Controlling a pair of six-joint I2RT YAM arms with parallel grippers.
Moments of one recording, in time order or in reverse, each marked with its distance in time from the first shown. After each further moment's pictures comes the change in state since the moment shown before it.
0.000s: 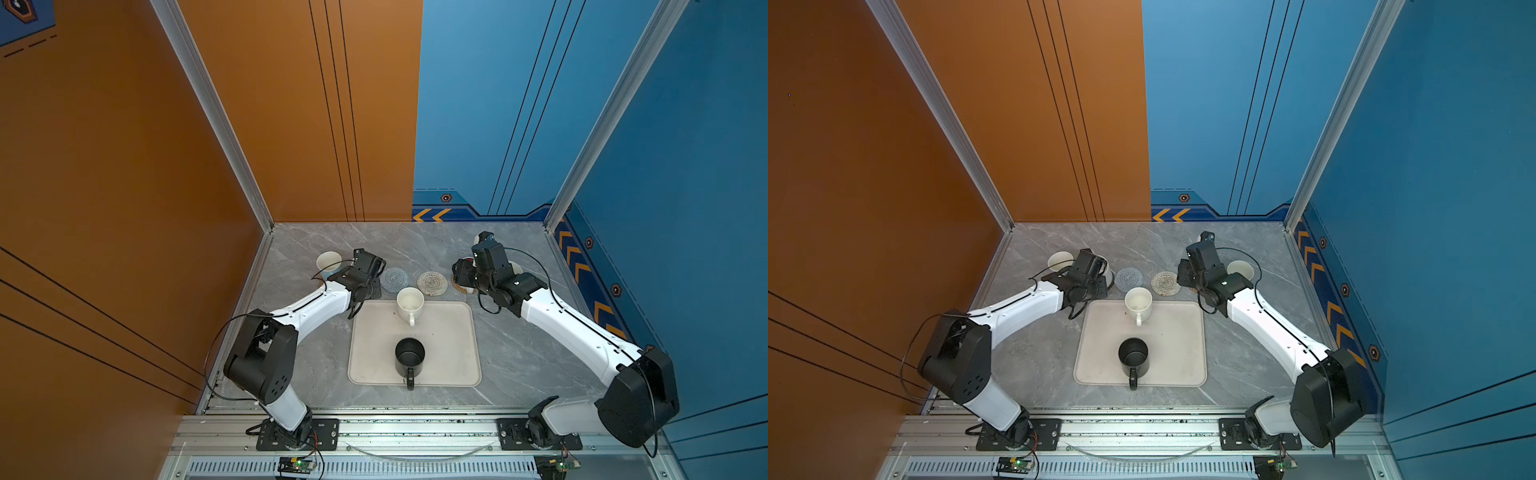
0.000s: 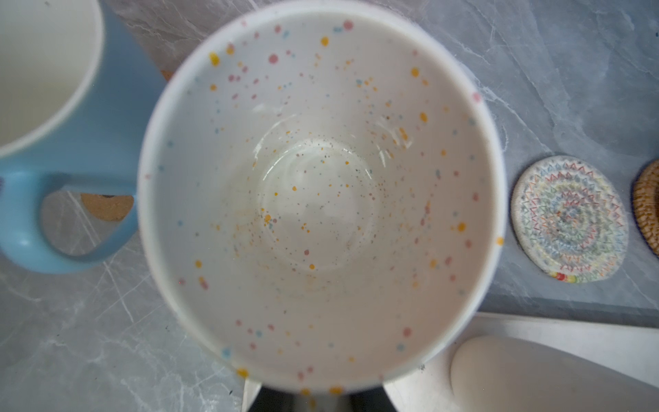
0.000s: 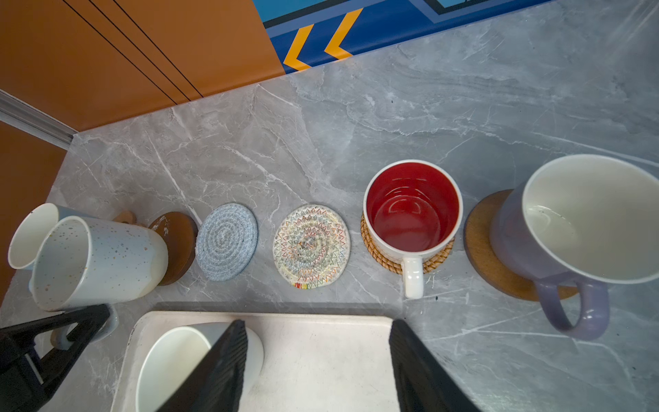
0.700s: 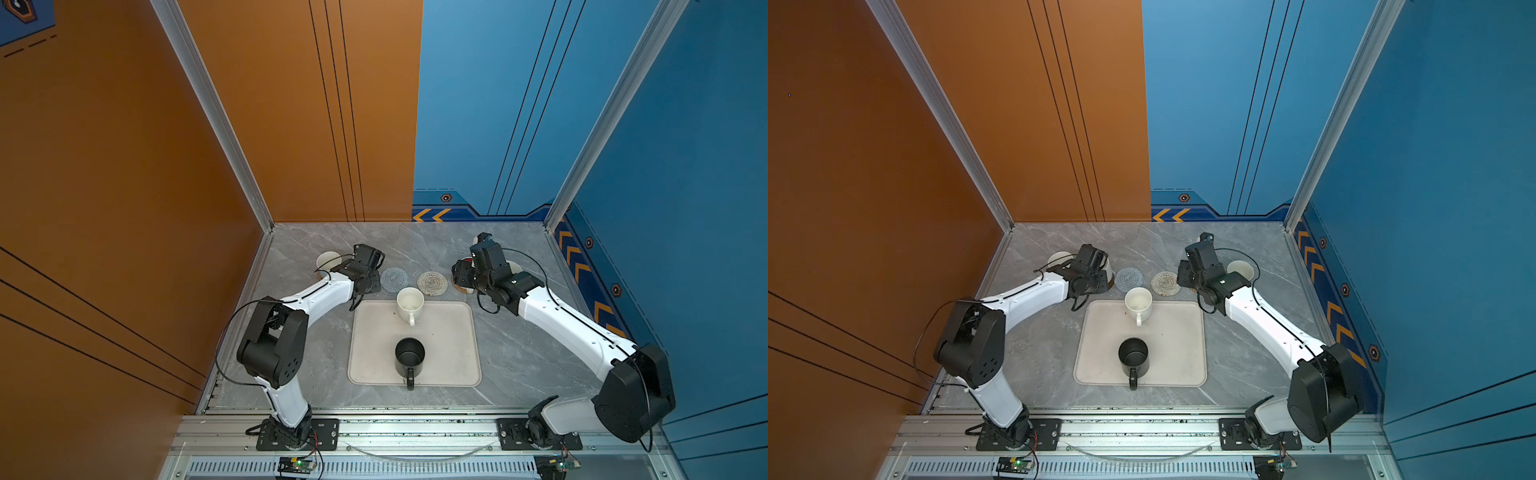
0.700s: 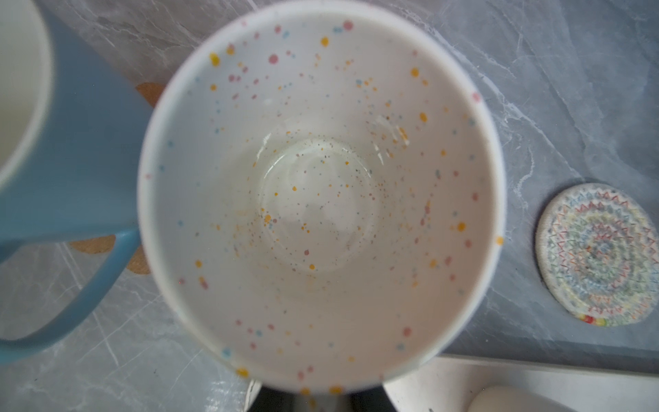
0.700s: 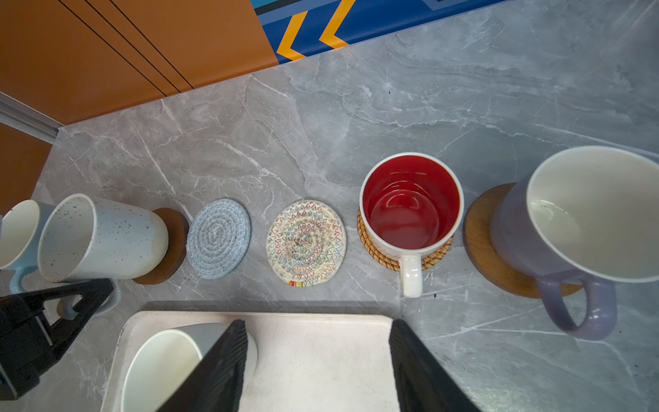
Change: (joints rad) left arm 0.038 0.102 0.081 -0.002 0.026 0.022; right arm -0.007 0.021 0.000 -0.002 -0.004 0.000
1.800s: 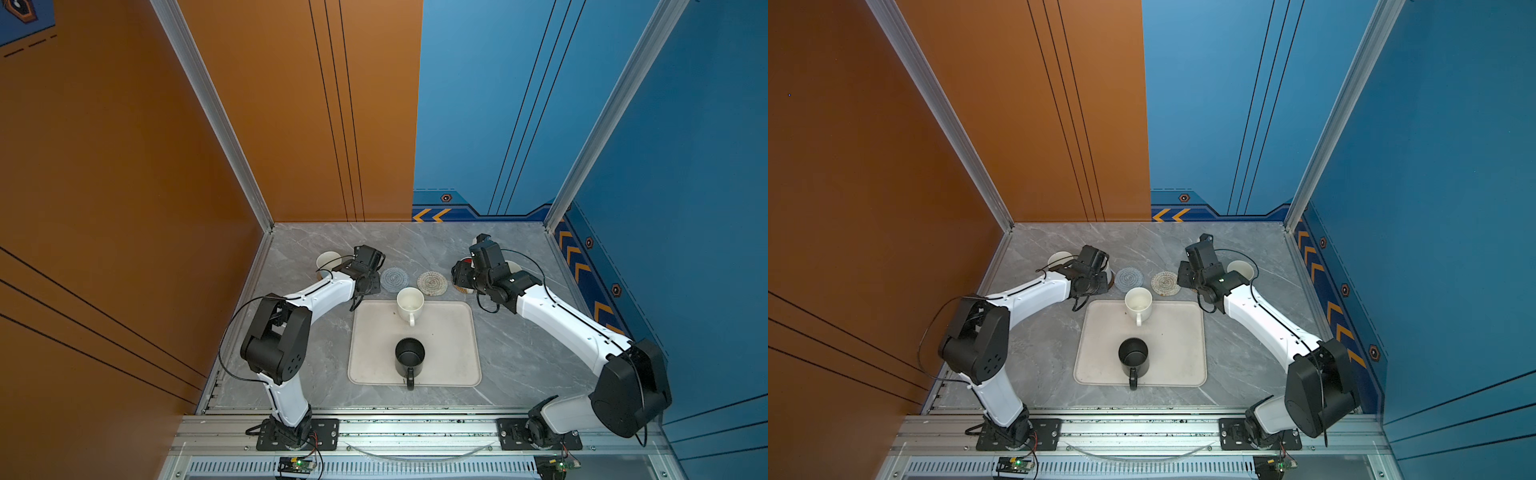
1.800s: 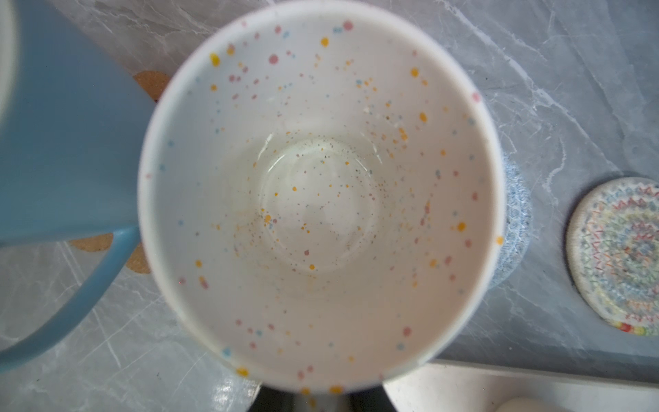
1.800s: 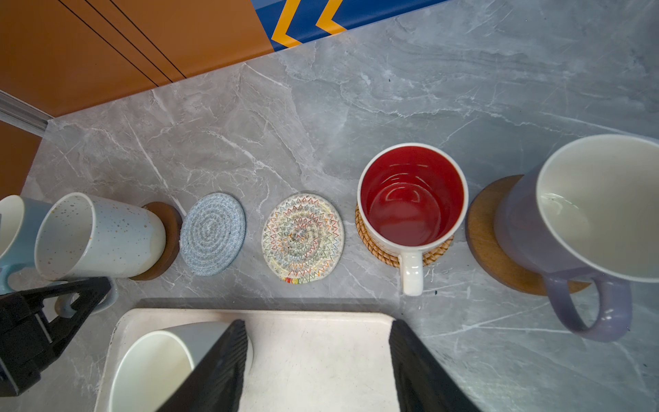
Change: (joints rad) left arm 0.003 0.029 0.008 -0.011 -0.012 0.003; right arm -0.012 0.026 0.000 -0.001 -0.023 0.000
